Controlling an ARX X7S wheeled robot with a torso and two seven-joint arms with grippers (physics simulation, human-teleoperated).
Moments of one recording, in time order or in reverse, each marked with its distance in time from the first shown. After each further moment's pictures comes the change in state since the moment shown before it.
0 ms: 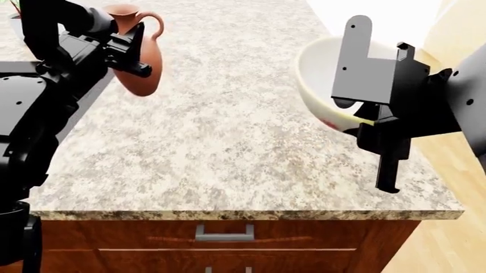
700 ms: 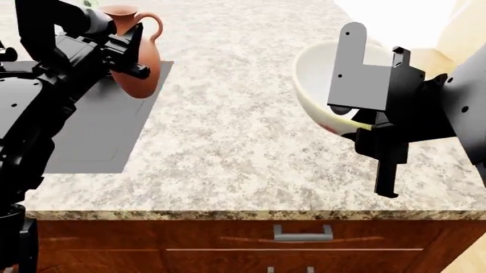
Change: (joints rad) left arm 0.012 -0.016 -0.003 0.035 -0.020 -0.019 -0.007; right arm 0.002 0.000 -0.017 -0.026 0.007 0.009 0.011
